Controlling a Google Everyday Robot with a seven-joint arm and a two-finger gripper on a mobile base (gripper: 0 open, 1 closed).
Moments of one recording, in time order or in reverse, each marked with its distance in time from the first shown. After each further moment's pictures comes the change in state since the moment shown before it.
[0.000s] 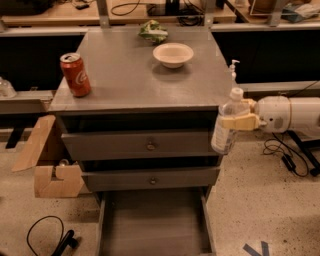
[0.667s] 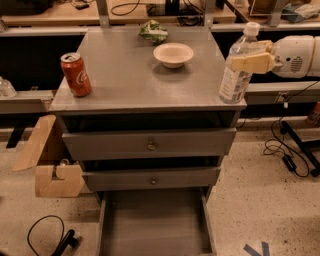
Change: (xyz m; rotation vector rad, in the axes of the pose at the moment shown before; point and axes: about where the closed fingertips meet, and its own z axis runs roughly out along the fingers) arm -0.145 -0.035 -0.026 0.154 -0.042 -0.064
